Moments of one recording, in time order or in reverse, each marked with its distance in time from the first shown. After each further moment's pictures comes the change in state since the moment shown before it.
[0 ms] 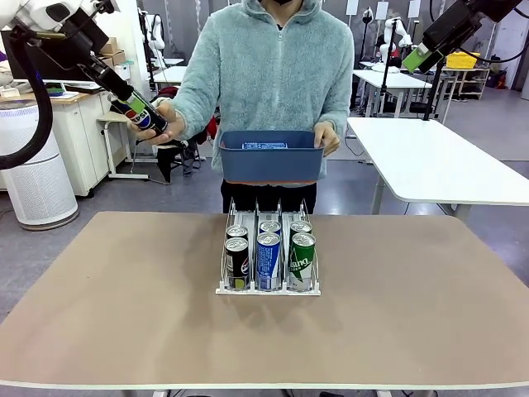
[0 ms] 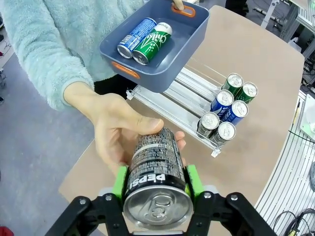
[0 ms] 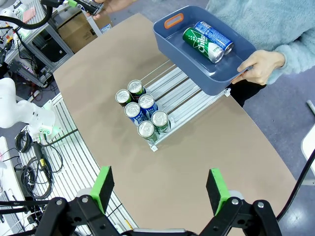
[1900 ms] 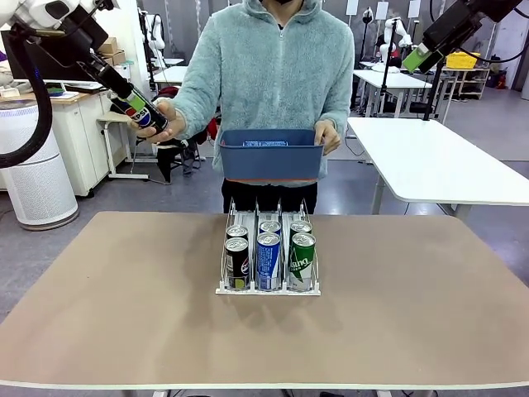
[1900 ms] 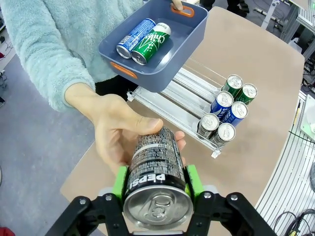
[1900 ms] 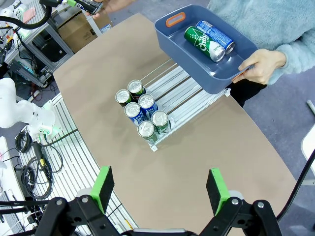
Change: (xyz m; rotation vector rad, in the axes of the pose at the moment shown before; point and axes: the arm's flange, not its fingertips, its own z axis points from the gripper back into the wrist) left arm 0.002 -0.003 0.003 0.005 -0.006 -0.005; right arm 0.000 0.000 0.000 0.000 0.000 0.000
